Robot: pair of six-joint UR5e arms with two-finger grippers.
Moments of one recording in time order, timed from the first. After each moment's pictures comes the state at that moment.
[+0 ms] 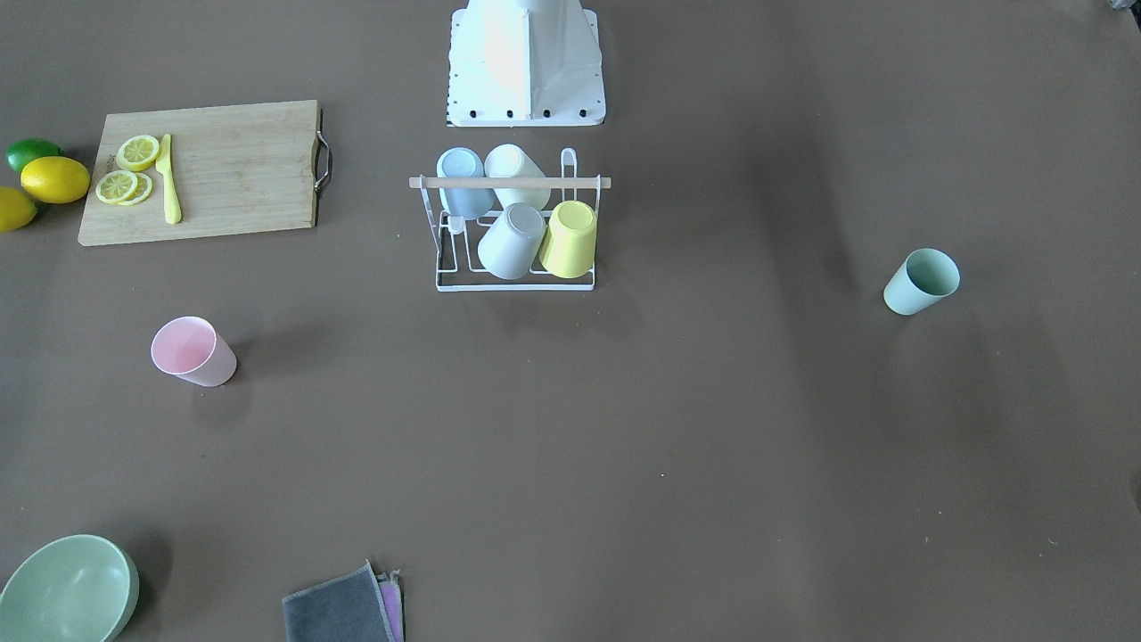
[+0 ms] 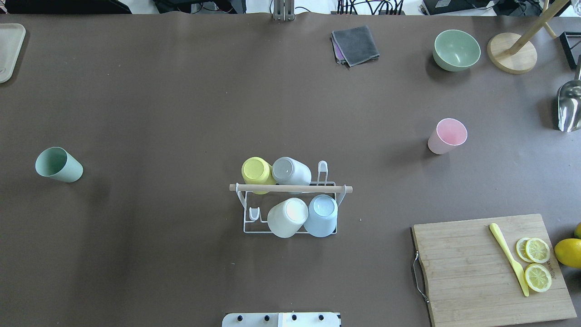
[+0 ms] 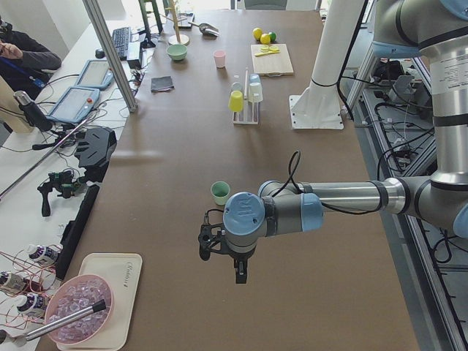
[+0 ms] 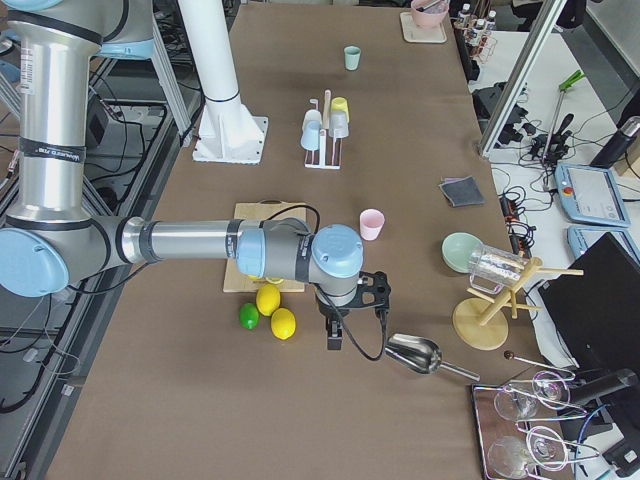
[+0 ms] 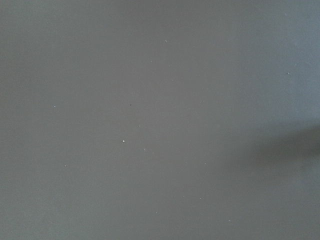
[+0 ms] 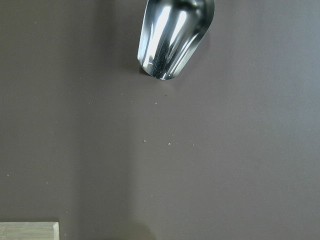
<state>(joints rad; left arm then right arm) -1.73 -1.34 -1.79 -1.47 -2.39 0.14 1.65 -1.67 1.79 -1.76 2.35 -0.16</state>
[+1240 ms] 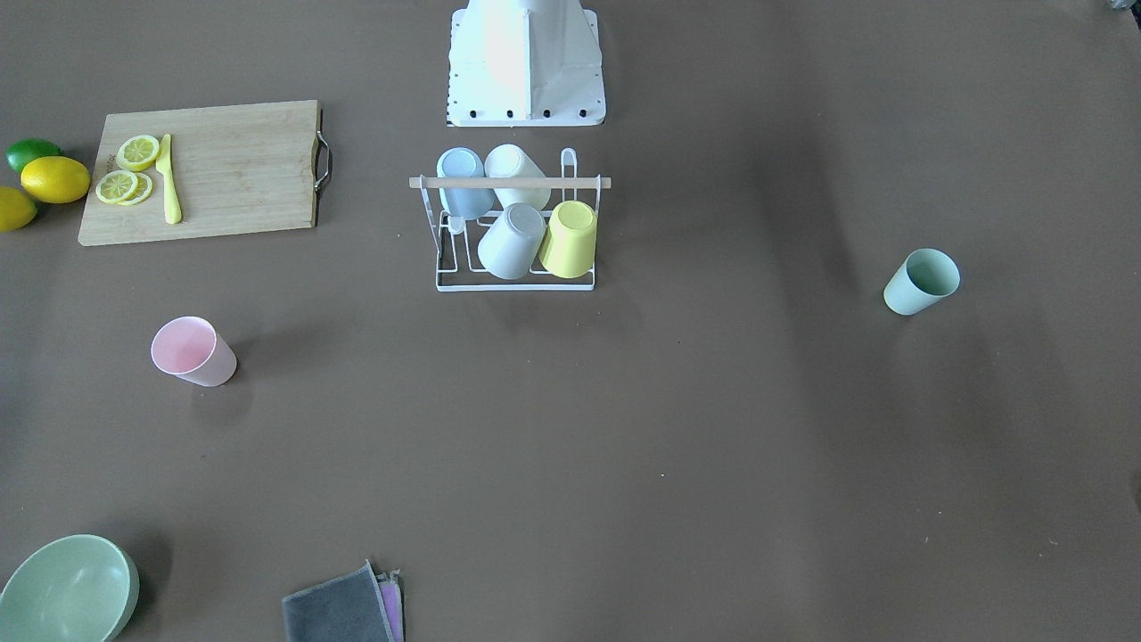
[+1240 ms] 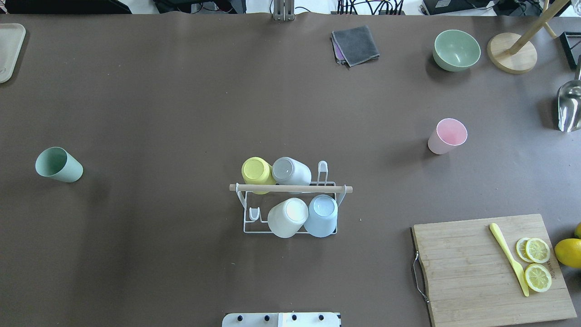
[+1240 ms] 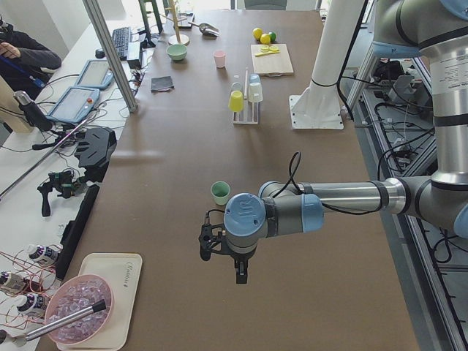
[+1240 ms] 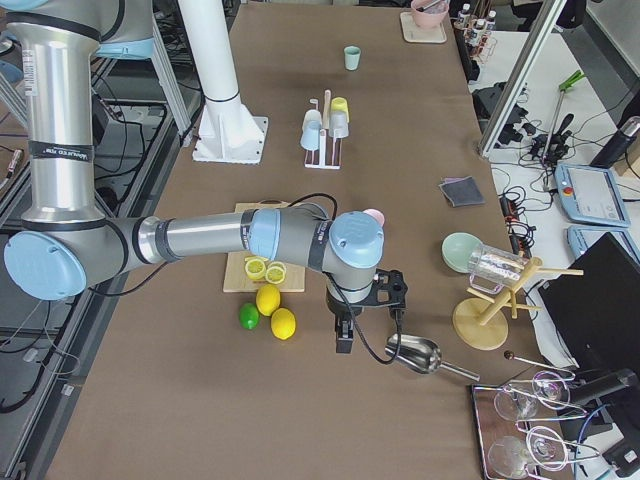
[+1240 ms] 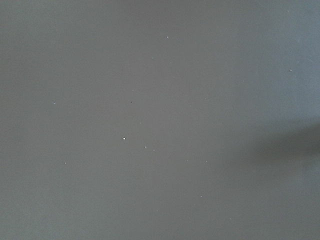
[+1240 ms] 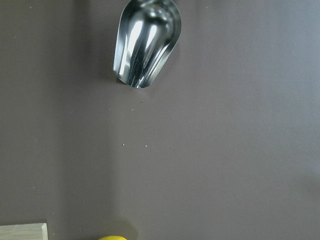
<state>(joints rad) -1.73 -1.34 -1.78 -1.47 -2.39 0.15 1.71 -1.61 1.77 -1.87 2.29 -0.18</state>
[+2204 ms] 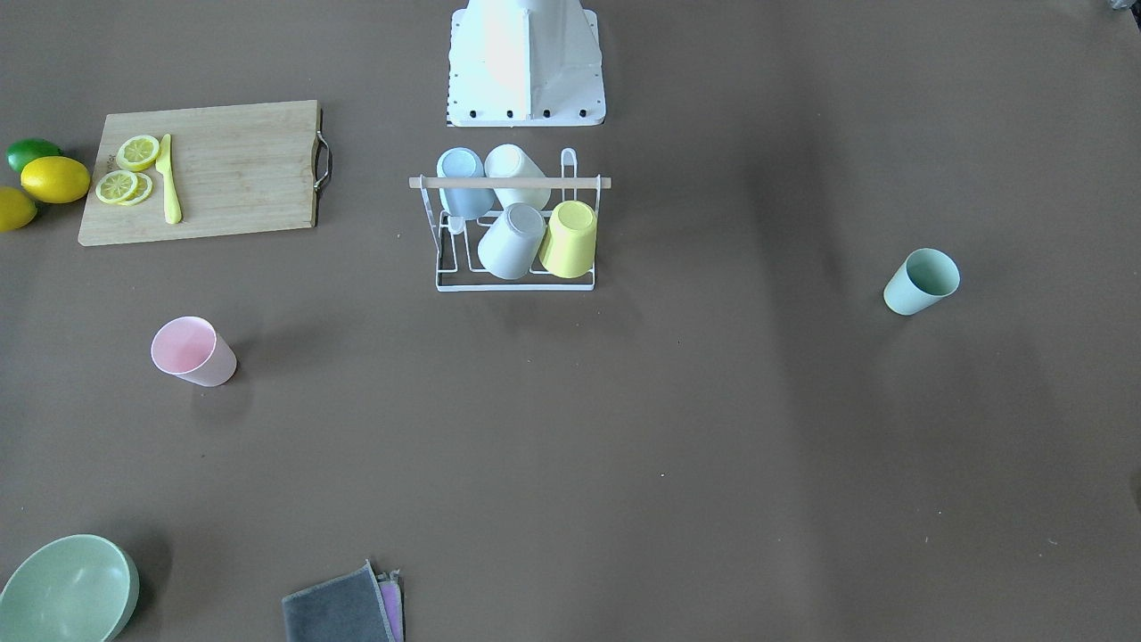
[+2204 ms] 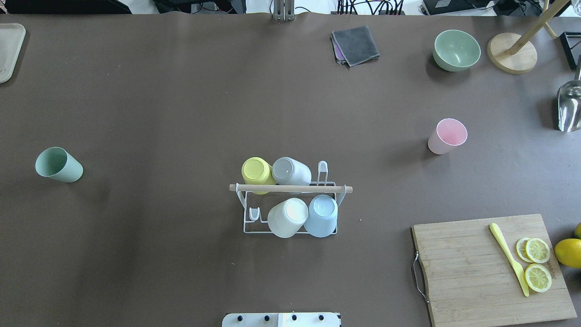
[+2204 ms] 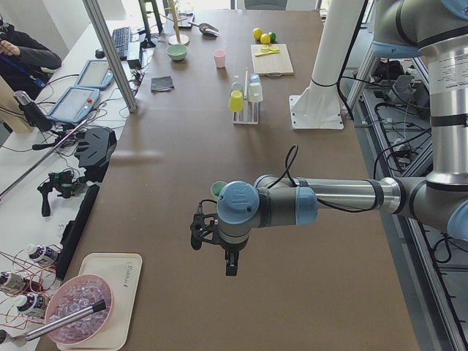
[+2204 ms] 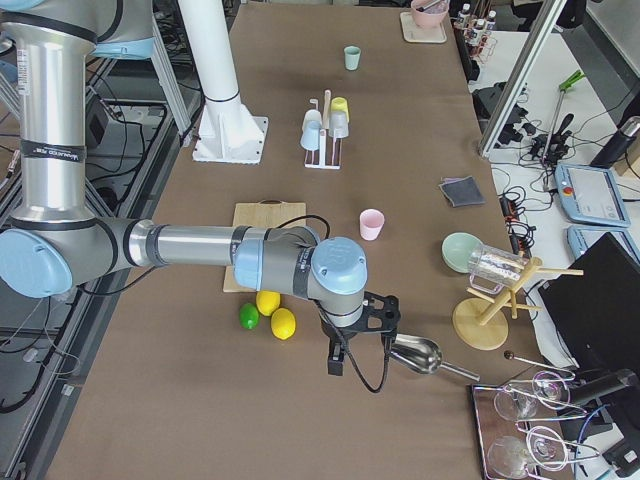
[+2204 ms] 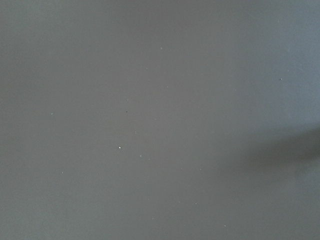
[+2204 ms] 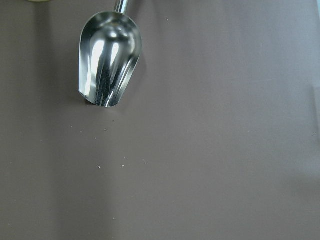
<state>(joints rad) -1.73 -1.40 -1.80 -1.49 -2.39 0.14 1.74 -1.65 1.70 -1.67 2.29 -0.04</state>
